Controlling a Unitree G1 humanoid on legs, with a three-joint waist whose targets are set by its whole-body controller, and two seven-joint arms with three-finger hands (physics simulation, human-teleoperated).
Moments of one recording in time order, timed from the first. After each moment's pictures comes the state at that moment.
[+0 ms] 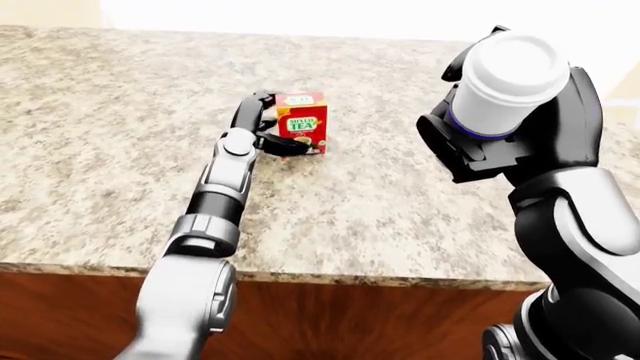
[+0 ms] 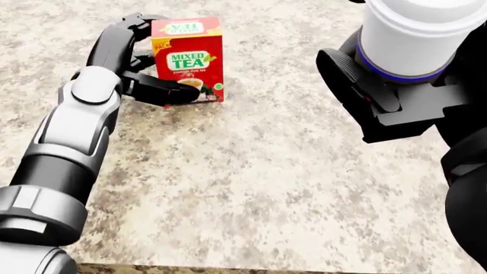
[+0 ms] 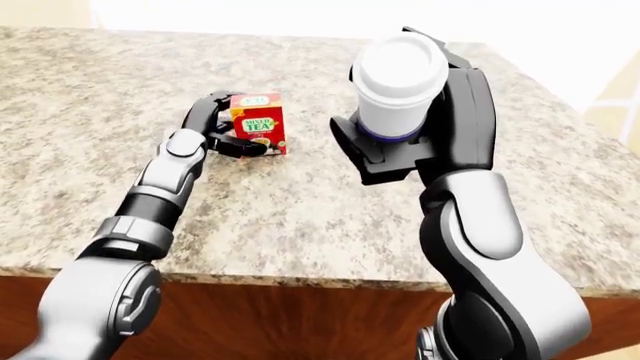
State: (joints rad) left arm -1.15 0.20 0.06 1.01 0.21 0.21 -0.04; right arm -0.67 -0.28 -0.22 -0.86 0.51 1.14 -0.35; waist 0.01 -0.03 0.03
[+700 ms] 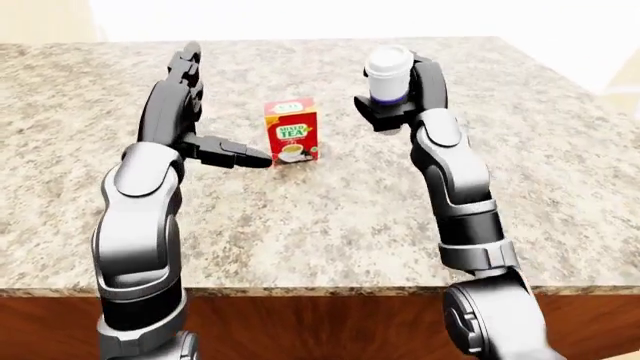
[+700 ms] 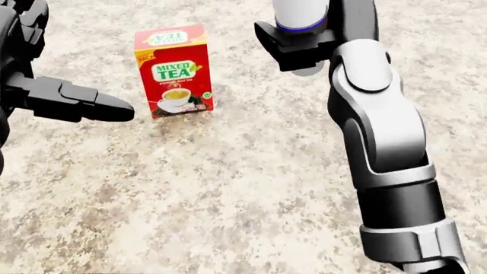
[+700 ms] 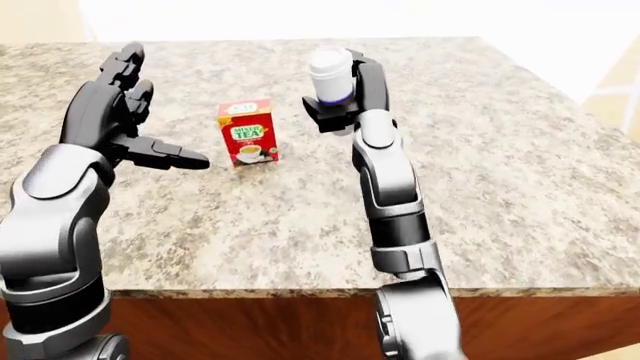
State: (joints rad) left arm -0.69 0.31 0.16 -0.33 0.13 0.85 -0.22; right arm -0.96 -0.12 -0.08 0.30 0.04 0.47 -0.14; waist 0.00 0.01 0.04
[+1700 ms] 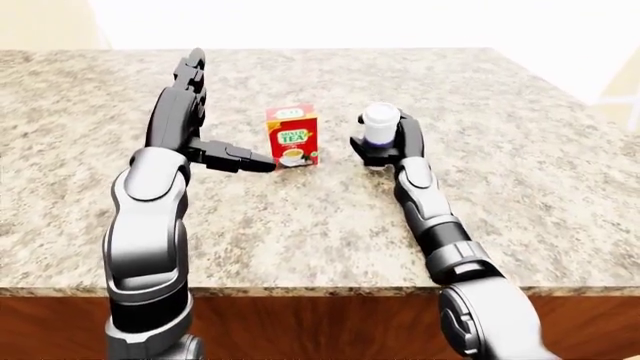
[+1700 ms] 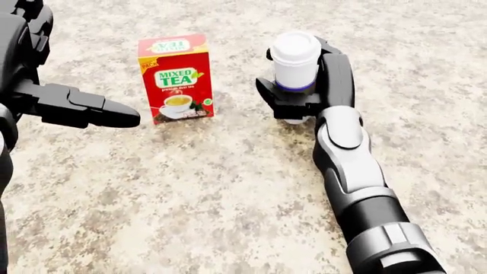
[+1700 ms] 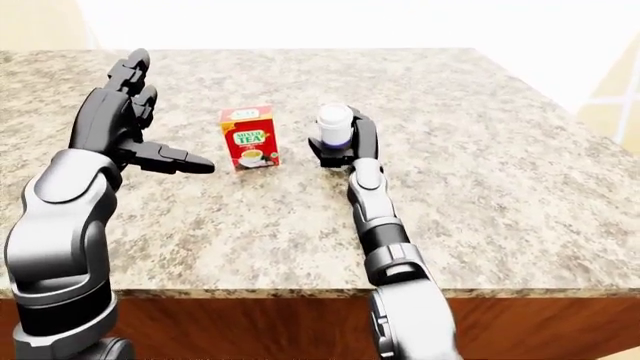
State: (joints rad) left arm -0.67 0.29 0.14 -0.33 0.17 0.85 -0.22; right arm -0.96 -0.10 -0.09 0.98 0.10 -0.14 -0.14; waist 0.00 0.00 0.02
